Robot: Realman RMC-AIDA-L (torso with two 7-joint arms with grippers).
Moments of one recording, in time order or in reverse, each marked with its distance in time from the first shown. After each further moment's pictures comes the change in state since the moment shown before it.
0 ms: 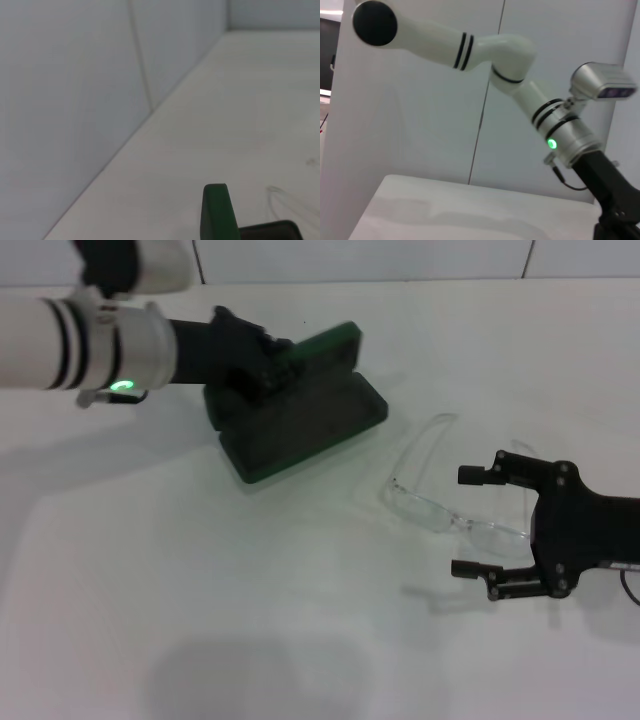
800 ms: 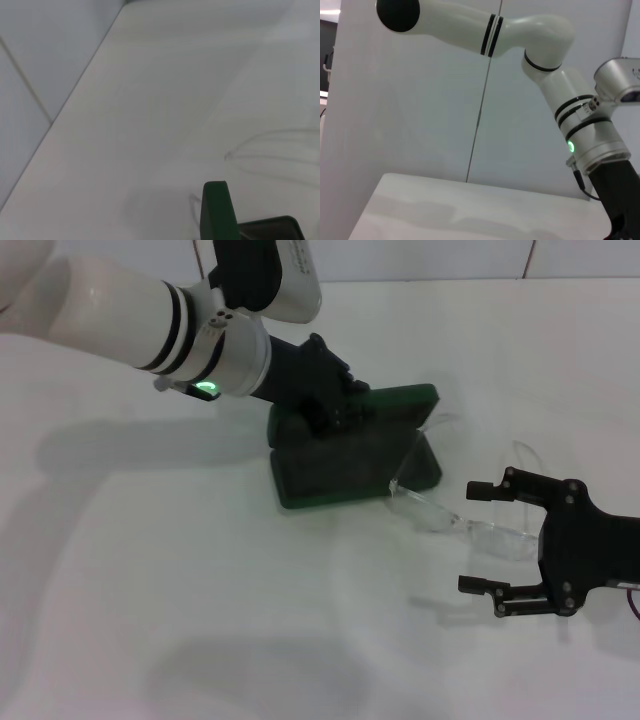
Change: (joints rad) left arm -0.200 -0.011 0.112 -0.129 0.089 0.060 0.015; right arm -0.041 0.008 0.004 -0.001 -0.002 -0.006 -0.029
